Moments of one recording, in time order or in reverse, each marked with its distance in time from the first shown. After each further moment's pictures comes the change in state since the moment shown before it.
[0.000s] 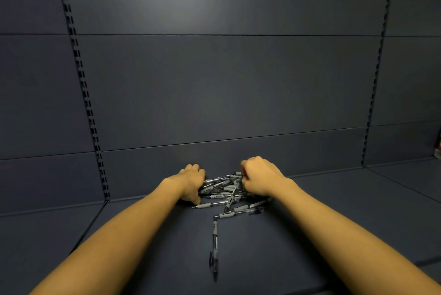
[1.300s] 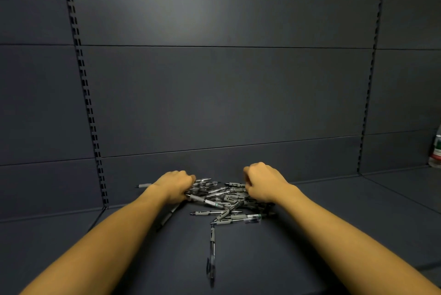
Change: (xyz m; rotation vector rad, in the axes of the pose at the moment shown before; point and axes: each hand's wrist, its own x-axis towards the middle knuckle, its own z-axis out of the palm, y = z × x) left_hand -0.020 -0.024 -0.010 0.151 0.113 0.053; right_hand -0.011 0.007 -0.010 -0.024 0.009 0.003
